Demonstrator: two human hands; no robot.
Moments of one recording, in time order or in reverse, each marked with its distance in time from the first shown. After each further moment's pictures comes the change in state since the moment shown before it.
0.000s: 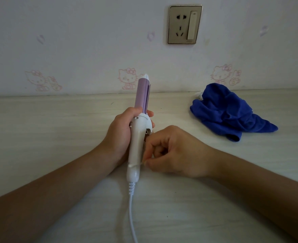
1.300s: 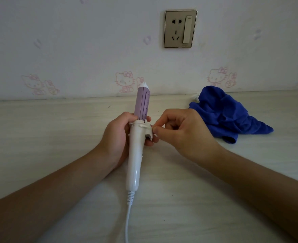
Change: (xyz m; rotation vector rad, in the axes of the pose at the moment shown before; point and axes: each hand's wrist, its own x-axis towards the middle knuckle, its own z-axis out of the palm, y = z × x) left_hand 0.005 0.000 0.000 -0.011 -0.016 0.042; right_hand 0.008 0.013 -0.016 0.017 0.495 -0.027
